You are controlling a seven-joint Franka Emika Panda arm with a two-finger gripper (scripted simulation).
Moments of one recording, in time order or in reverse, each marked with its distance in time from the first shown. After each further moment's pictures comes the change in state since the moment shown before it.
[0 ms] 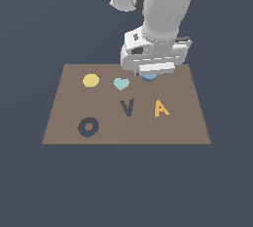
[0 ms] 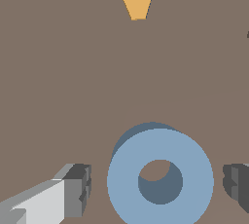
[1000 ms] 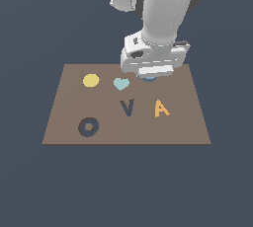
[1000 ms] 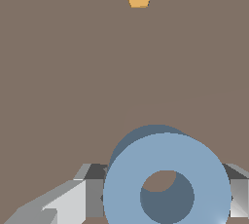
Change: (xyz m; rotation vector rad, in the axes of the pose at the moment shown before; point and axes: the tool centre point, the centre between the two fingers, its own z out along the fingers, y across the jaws) arm 0.000 0.000 0.012 0.000 -0.001 0.005
